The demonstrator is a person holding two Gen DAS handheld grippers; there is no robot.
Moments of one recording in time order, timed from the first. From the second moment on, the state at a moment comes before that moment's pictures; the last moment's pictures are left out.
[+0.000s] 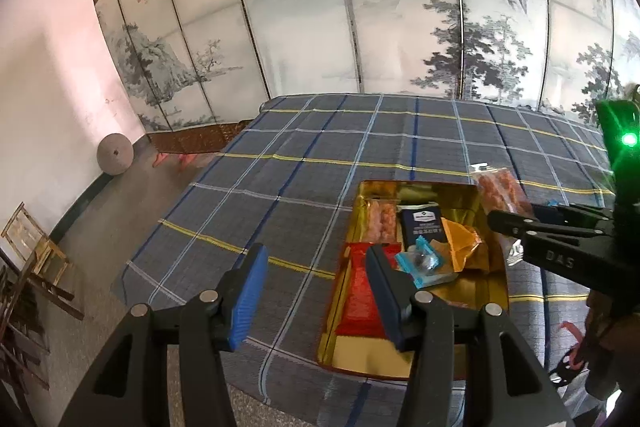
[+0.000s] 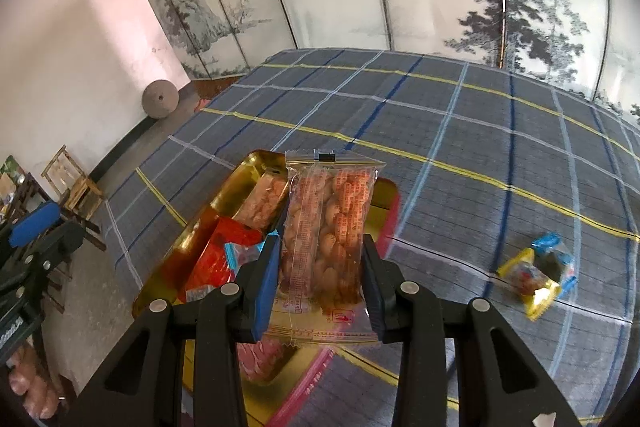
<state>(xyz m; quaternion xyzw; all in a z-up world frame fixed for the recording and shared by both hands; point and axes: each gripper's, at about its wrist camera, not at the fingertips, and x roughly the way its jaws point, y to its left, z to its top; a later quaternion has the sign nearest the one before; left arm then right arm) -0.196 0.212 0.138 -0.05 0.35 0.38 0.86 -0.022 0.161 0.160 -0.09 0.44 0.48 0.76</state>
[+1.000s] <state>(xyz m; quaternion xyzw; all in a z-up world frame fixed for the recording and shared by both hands) -0.213 0.250 0.116 -0.10 0.38 0.39 0.83 -0.016 0.211 0.133 -0.08 0.47 0.47 0.74</state>
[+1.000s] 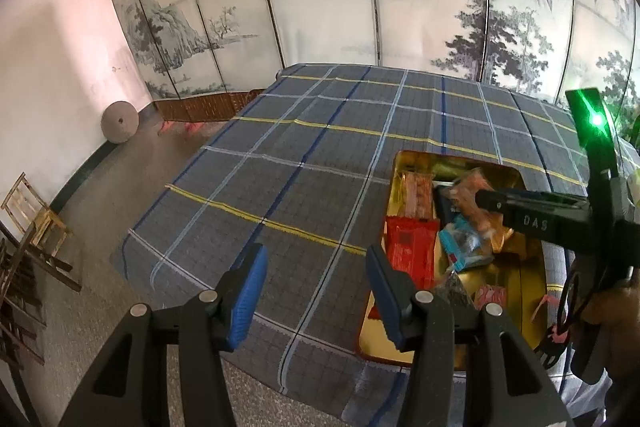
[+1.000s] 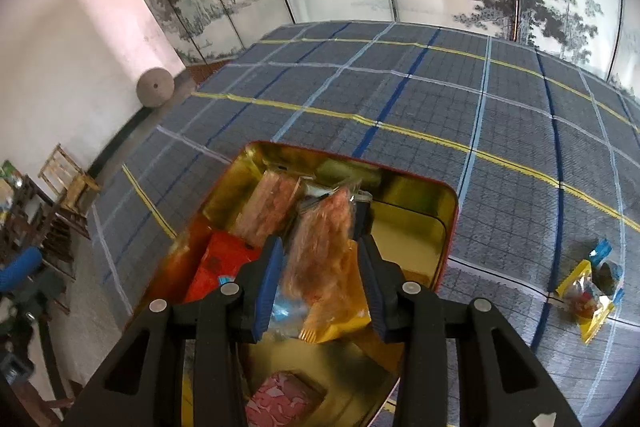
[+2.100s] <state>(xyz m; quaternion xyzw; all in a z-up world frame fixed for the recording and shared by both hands) -0.029 0.122 0.105 -0.14 0.50 0.06 0.85 0.067 -0.128 0.083 -0.05 0.43 0.23 0.87</state>
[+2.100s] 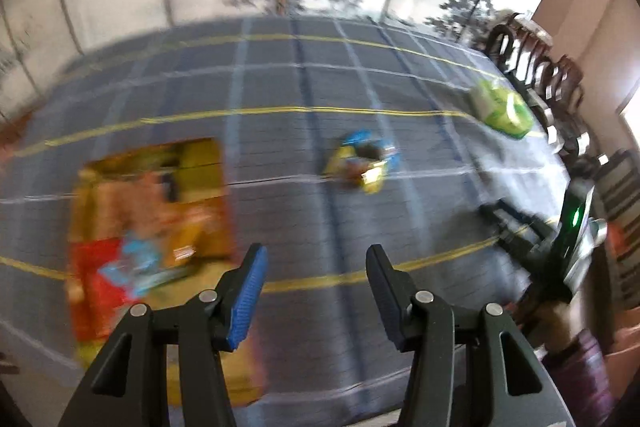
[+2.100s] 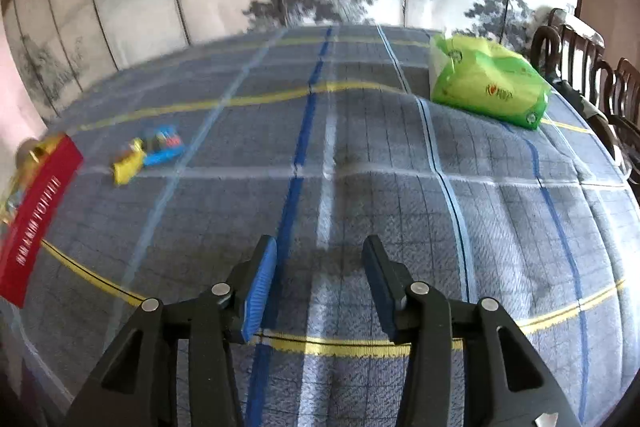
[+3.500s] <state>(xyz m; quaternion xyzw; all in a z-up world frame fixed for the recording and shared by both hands) 0.087 0.117 0.023 -0.26 0.56 0.17 0.77 0.074 -0.156 0.084 0.05 0.43 0.31 0.85</state>
